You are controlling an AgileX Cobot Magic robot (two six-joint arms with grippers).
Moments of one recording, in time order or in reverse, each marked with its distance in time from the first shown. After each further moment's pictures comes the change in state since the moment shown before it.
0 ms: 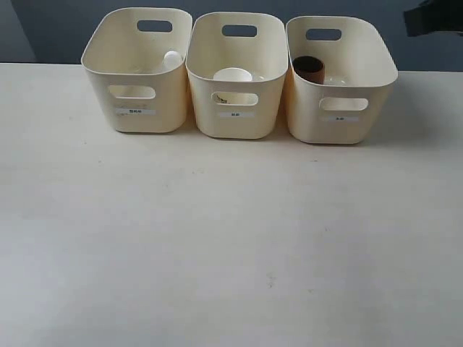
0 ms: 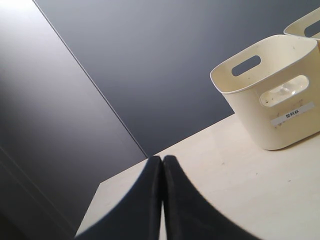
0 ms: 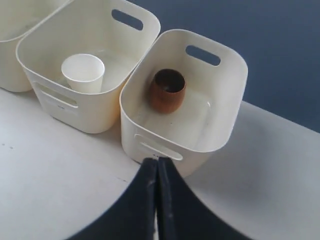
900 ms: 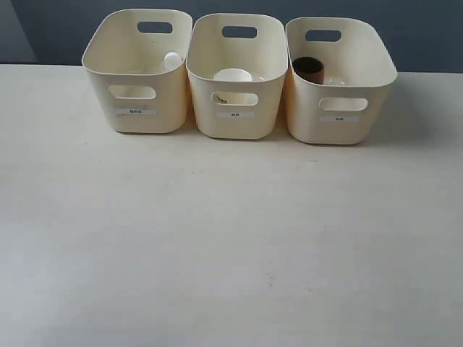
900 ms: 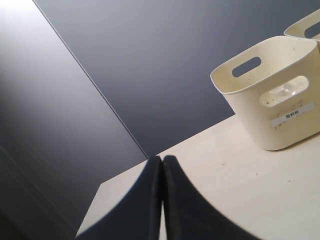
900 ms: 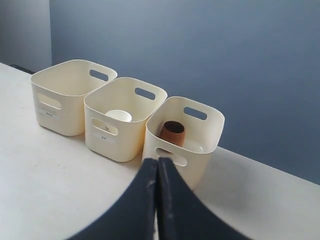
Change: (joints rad) left arm 0.000 0.000 0.000 0.000 0.000 0.000; right arm 0.000 -0.899 0.216 0.060 0.281 0.003
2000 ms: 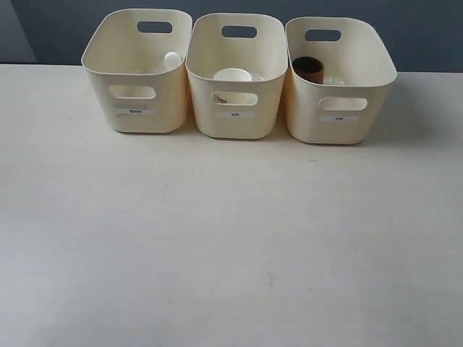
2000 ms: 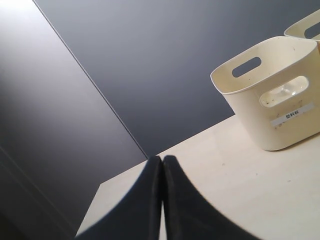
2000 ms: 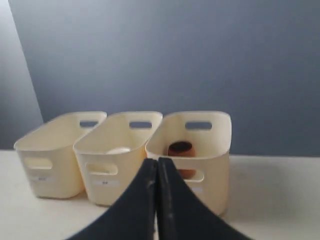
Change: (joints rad) left arm 0.000 0.000 0.000 0.000 0.000 0.000; right arm 0.000 -0.222 0.562 -0.036 -0.548 0.320
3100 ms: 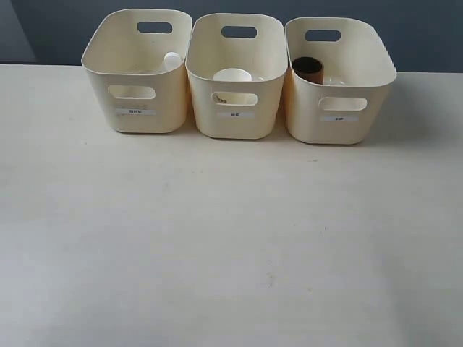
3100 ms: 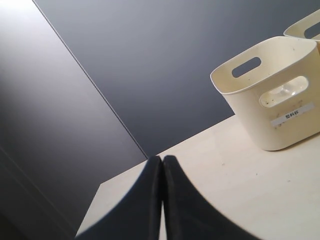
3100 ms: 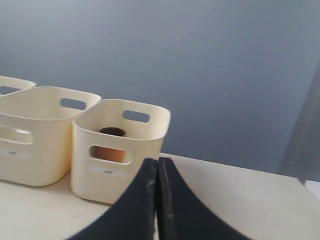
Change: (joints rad) left arm 0.000 0.000 0.000 0.000 0.000 0.000; right arm -0.125 0.000 0.287 -0.265 -0.327 -0.030
